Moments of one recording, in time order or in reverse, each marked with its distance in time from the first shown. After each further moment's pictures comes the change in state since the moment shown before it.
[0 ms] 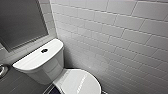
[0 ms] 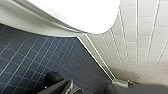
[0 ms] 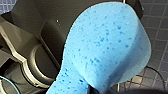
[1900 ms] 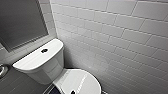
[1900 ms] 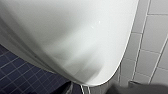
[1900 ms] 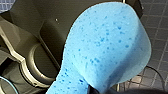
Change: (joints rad) left arm -0.036 0.023 -0.046 -0.264 -0.264 -0.104; right arm 0.001 0.012 -0.017 0.000 -0.002 0.002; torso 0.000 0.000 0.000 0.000
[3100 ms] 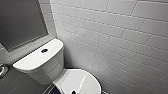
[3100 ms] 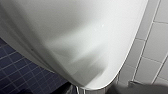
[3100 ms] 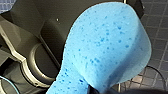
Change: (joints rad) left arm 0.000 0.038 -0.044 -0.018 -0.030 -0.079; right arm 0.000 0.001 0.004 0.000 0.000 0.002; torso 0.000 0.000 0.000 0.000
